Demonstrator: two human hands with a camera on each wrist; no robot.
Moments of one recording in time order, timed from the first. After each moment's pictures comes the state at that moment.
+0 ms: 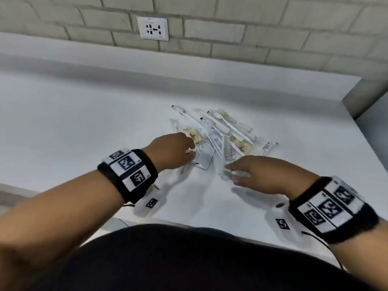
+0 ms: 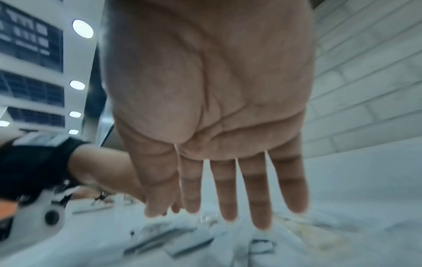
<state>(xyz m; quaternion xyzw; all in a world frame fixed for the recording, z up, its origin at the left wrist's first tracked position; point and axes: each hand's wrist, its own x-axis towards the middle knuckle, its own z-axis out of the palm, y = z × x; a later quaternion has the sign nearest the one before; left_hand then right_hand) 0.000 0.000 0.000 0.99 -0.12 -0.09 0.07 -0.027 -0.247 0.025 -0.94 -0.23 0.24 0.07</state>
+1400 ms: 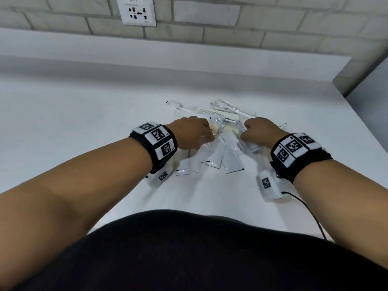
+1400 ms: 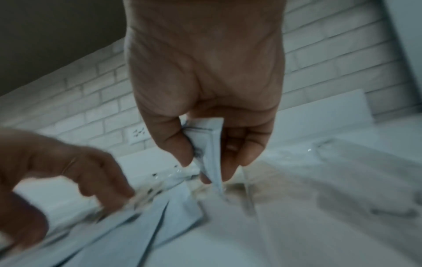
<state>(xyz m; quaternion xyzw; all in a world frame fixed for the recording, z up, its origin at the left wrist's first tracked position) 0.079 0.010 -0.011 0.93 -0.34 -0.15 0.03 0.065 -0.209 -0.004 -0.98 0.05 0.15 0.14</state>
